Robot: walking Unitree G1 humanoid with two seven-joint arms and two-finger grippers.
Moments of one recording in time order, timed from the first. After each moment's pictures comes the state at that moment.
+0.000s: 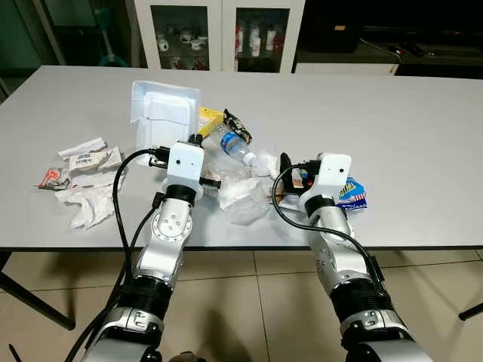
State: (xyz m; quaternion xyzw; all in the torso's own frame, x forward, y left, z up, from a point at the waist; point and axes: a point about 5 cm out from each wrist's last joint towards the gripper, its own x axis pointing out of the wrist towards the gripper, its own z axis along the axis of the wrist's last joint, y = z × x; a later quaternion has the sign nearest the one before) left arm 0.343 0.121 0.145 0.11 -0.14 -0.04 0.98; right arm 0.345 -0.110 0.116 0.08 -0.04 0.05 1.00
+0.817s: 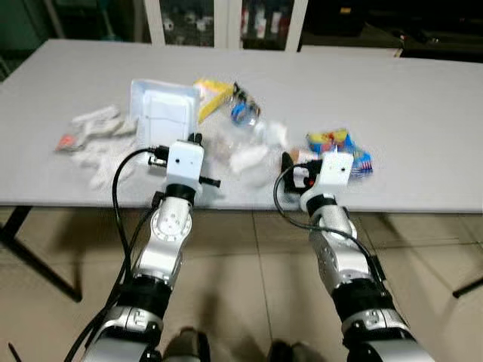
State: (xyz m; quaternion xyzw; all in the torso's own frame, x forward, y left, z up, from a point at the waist) left arm 0.344 0.122 0.147 0.11 -0.14 -0.04 0.98; right arm 0.346 -0.112 0.117 0.07 -0.04 0.05 1.00
